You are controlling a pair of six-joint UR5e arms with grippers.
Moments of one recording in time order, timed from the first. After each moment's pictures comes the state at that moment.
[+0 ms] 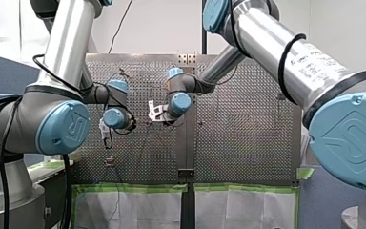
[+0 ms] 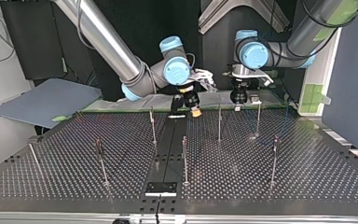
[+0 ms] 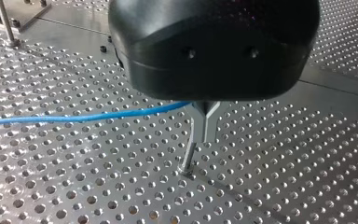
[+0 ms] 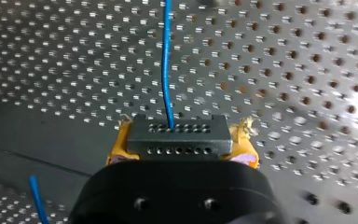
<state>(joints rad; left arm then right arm) -0.06 -1.91 -2.09 -2.39 -1.62 -1.76 2.44 -0.77 1.13 -0.07 1.73 1.54</state>
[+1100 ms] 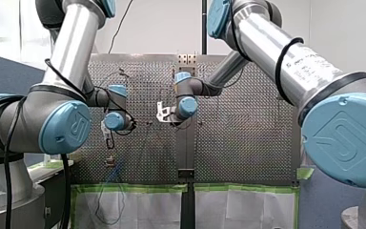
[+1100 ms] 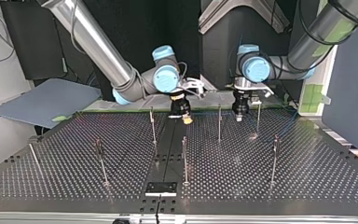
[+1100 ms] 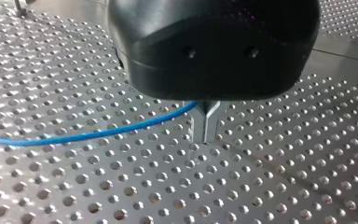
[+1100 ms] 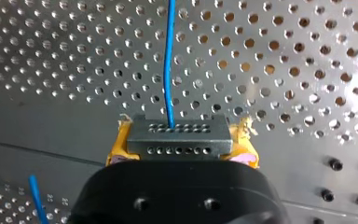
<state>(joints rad) -0.02 -2.01 -1.98 -2.36 -1.56 -1.79 2.38 -0.75 1.13 -0.13 1.69 1.58</state>
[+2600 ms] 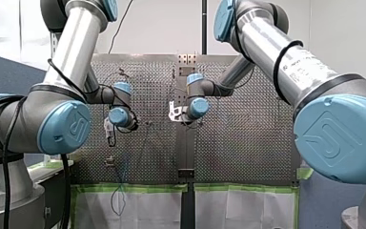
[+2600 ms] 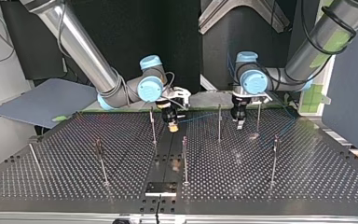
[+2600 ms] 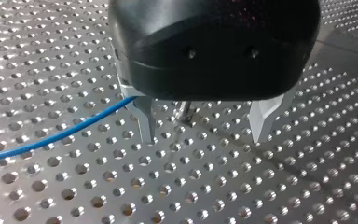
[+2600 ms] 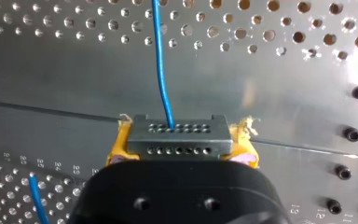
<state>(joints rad) -0.04 -2.04 -1.87 -2.54 -1.59 -1.75 2.29 -0.75 1.13 -0.15 1.65 1.58</state>
